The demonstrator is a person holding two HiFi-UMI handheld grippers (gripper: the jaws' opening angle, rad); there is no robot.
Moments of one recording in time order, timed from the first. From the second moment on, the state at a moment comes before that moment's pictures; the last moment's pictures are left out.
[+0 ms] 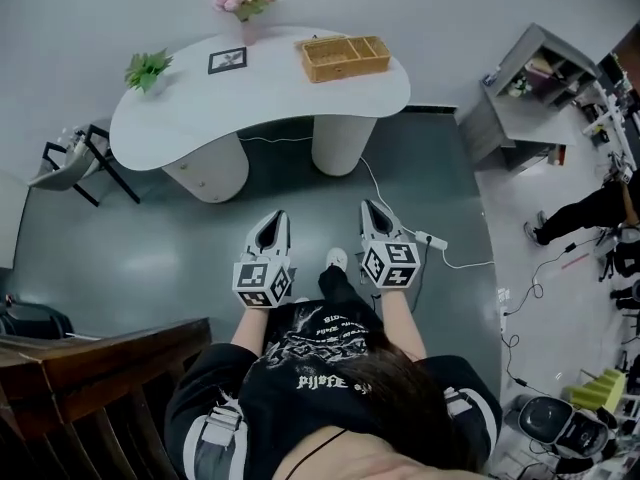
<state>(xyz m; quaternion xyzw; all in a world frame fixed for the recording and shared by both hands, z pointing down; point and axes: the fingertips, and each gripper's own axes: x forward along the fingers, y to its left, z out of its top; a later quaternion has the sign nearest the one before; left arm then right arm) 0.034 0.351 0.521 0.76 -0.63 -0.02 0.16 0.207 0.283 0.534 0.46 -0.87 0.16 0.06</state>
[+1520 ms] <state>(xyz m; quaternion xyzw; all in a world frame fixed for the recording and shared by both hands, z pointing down) 0.072 0.065 0.525 0.74 -0.65 -0.02 0.16 0.220 0.000 0.537 0.38 -0.91 0.15 0.08</state>
